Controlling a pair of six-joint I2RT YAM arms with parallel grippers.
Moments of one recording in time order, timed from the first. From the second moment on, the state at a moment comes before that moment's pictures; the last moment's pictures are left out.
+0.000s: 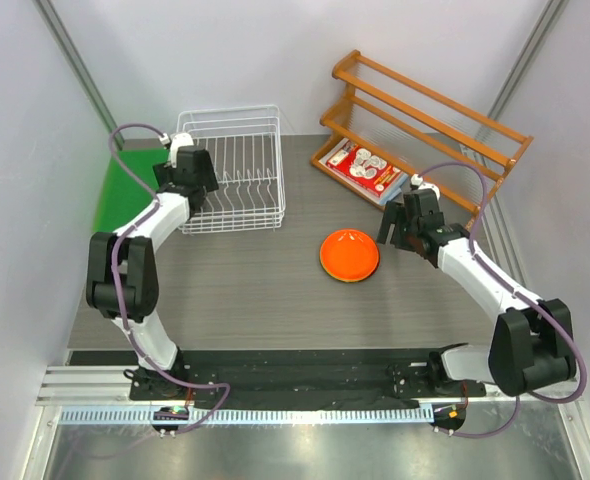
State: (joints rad) left arm -0.16 1.76 1.26 -0.10 -0.51 -0.25; right arm 0.25 1.29 0.86 -0.39 0.15 0.42
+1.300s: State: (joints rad) left arm -0.08 1.89 1.34 -0.03 -0.41 -0.34; right arm 0.25 1.40 0.86 -0.37 0.14 0.41
